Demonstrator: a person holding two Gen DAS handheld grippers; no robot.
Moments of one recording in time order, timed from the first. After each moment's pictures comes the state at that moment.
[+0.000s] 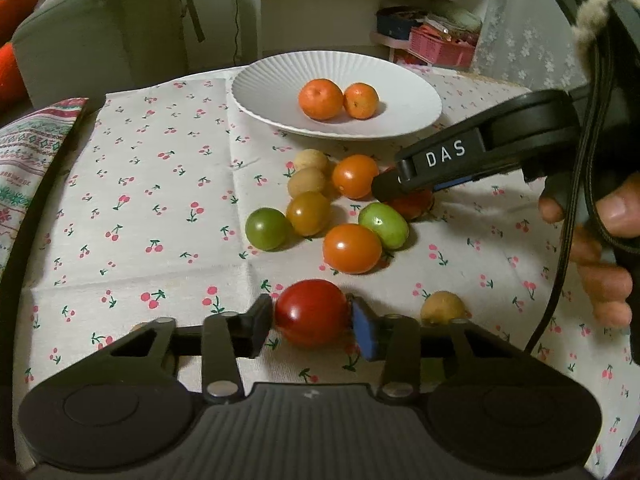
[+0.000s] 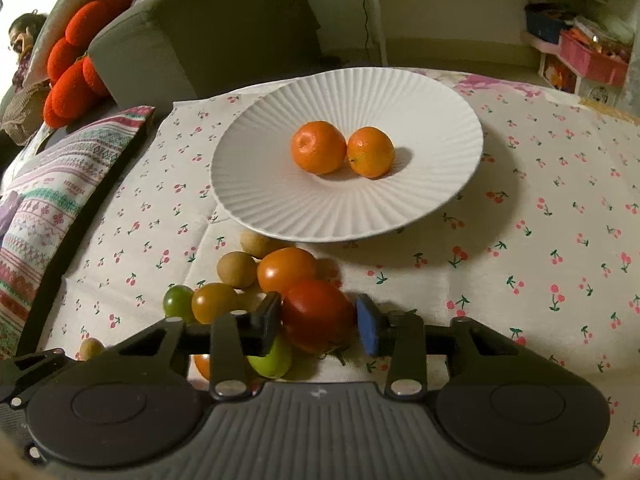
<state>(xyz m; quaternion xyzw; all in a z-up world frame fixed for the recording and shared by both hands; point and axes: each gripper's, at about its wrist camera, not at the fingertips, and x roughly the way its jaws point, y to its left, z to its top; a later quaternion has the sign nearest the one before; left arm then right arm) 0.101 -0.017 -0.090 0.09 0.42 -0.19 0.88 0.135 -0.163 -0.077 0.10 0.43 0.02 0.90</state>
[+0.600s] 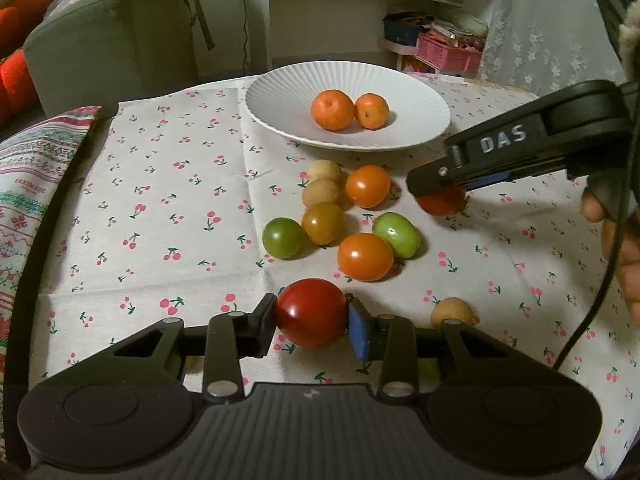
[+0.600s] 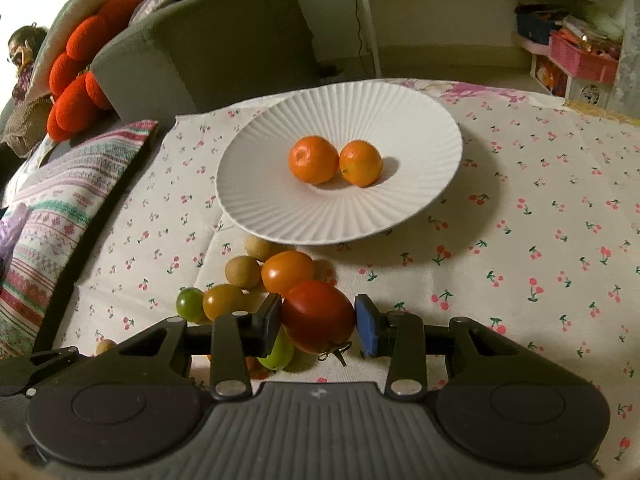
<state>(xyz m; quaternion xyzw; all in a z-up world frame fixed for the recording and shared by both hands) 0.101 -0.011 -0.083 0.09 0.41 -0.17 0.89 0.123 -0.174 -0.061 0.13 0.42 0.02 0.90</state>
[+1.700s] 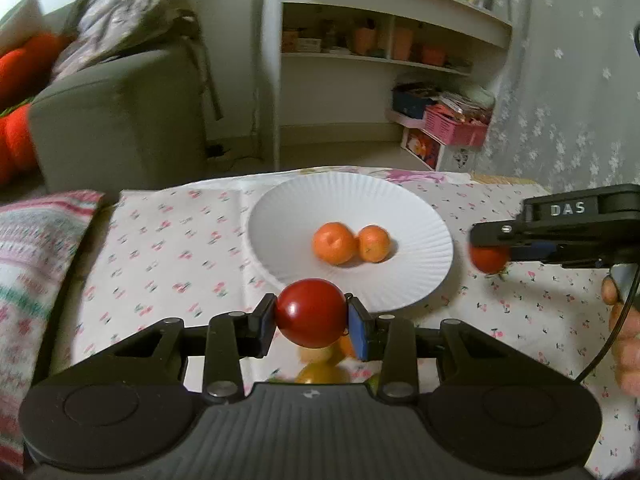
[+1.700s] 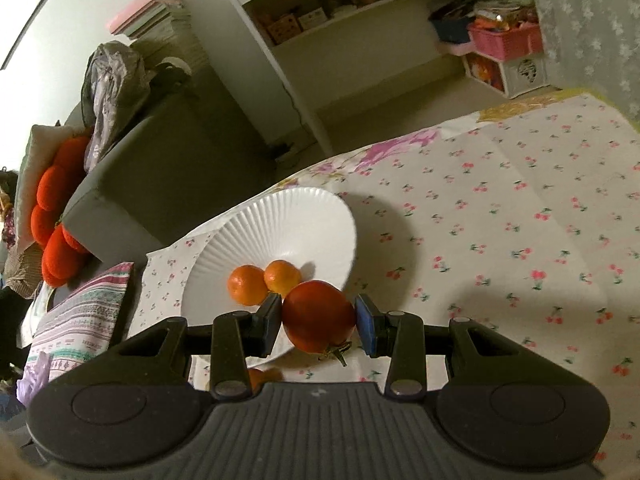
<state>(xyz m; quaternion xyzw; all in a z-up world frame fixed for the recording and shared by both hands) 0.152 -0.038 -0.029 0.05 0.33 -0.17 0.93 0.121 -0.254 -0.037 0.27 0.33 -0.03 0.91</state>
